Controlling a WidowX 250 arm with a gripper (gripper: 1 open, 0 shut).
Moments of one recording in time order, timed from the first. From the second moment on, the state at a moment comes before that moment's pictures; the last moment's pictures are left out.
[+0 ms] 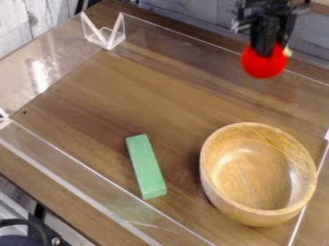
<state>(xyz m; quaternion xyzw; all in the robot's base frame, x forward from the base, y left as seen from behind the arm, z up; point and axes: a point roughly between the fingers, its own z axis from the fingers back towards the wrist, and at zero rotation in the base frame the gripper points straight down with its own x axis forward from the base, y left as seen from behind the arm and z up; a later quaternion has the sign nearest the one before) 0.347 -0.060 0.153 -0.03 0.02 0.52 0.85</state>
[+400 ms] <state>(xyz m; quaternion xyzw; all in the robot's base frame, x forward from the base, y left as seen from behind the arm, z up) 0.344 0.005 0.165 -0.04 0.02 0.55 0.83</state>
